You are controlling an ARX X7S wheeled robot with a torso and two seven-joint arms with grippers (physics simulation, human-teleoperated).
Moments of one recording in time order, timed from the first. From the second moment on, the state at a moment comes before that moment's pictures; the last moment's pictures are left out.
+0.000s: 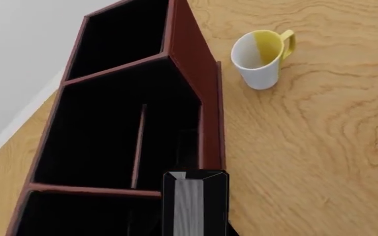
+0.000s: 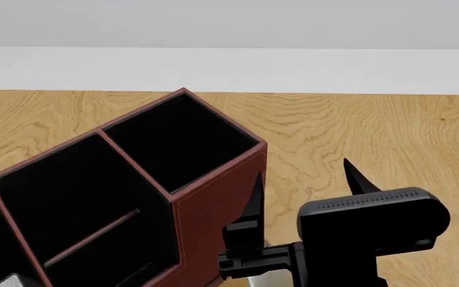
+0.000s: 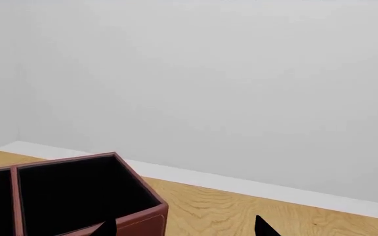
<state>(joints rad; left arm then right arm) -1.41 -1.02 0.79 0.75 -2.48 -1.29 -1.19 0.37 0.36 -0.20 -0.79 0.45 0.94 0.37</state>
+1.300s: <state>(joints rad) -1.75 -0.81 1.03 0.48 -1.74 -1.54 -0.49 0.35 0.38 -0.20 -0.78 0.47 0.91 0.39</state>
